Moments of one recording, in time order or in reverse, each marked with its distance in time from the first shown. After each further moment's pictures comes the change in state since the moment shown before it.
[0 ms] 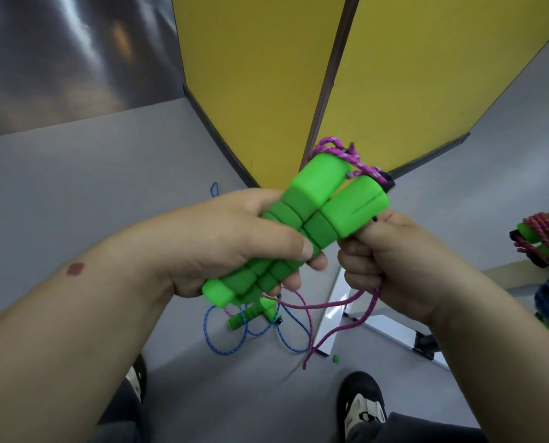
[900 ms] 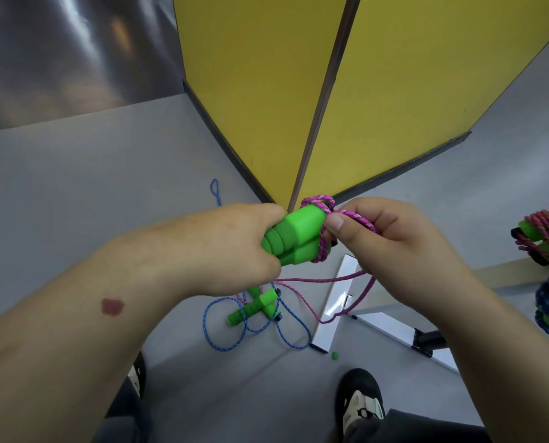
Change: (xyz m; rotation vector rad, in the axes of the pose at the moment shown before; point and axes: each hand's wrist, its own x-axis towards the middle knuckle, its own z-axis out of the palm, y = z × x) left_hand -0.004 0.005 0.006 0.988 0.211 -0.200; right_hand -0.012 -0.004 0.000 -0.773 0.118 -0.357
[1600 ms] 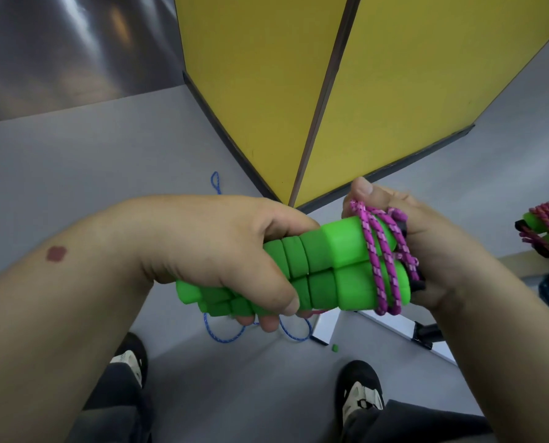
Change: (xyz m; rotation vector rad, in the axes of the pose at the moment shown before) left_hand -0.011 -0.004 -0.013 -0.548 -0.496 0.285; right_hand 0.006 0.007 0.000 0.978 -0.216 0.329
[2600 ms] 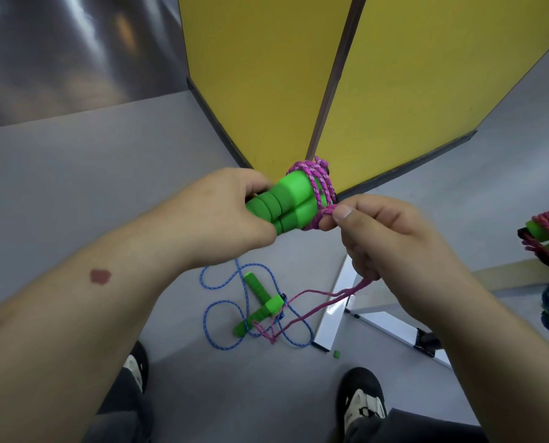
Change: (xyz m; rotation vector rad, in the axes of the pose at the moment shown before) left_hand 0.018 -0.019 -0.010 0.269 0.765 -0.079; right_hand -0.003 0.007 0.011 -0.629 0.210 -0.247
